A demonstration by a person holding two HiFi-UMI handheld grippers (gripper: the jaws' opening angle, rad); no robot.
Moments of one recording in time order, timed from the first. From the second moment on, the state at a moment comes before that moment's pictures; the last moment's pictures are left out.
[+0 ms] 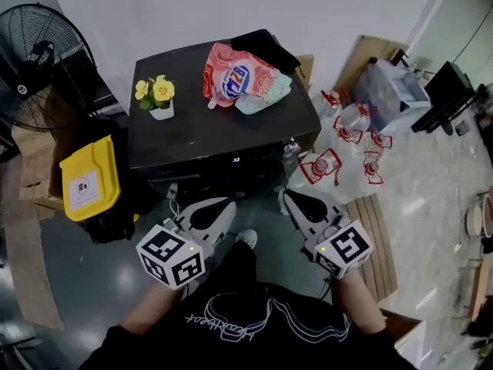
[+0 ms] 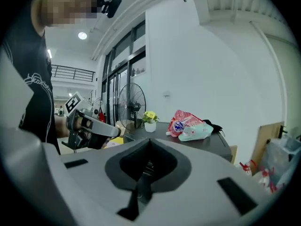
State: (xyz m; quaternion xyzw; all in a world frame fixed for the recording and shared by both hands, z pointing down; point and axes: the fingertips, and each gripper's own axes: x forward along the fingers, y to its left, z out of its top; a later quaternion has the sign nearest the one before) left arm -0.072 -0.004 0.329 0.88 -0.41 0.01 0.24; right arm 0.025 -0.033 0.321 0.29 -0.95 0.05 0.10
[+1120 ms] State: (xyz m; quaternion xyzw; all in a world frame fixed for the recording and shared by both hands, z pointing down) left arm -0.059 0.031 0.289 0.90 -0.39 -0.02 0.22; right arm 0.036 0.015 0.285 0.28 -0.96 0.08 0.05
